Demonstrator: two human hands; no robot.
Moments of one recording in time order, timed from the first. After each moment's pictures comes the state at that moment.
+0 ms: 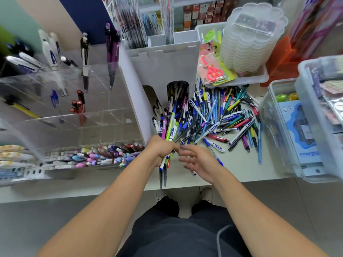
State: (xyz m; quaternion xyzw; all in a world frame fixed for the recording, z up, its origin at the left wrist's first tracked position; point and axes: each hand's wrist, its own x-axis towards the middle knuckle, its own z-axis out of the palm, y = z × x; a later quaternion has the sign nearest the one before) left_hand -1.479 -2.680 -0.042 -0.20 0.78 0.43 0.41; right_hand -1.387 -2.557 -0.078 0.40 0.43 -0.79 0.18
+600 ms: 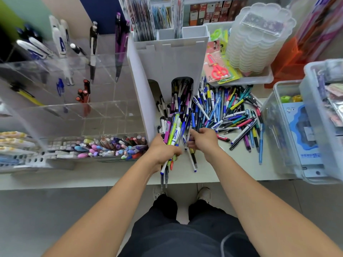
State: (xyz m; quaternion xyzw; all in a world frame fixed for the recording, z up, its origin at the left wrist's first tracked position) left_hand -1.453 -2.696 -0.034 -0.12 0.76 0.50 0.39; right_hand -1.430 -2.544 -0.080 0.45 0.61 -0.64 0.10
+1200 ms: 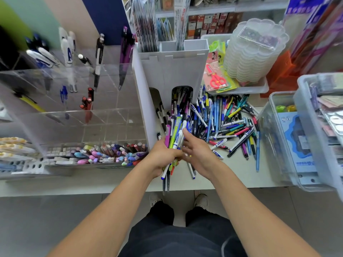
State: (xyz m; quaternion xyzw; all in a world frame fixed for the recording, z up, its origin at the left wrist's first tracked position) left_hand -1.456 -2.692 -0.013 -0.08 0.72 0.55 0.41; right_hand -1.411 -2.565 -0.031 0.33 0.50 -0.79 0.15
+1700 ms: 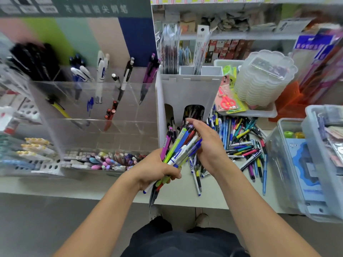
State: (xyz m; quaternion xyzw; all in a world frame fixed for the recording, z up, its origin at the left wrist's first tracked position) left_hand -1.461 -2.742 0.048 0.01 0.72 0.53 0.45; right_hand -1.454 -2.573 0.036 0.25 0.50 -0.83 0.01
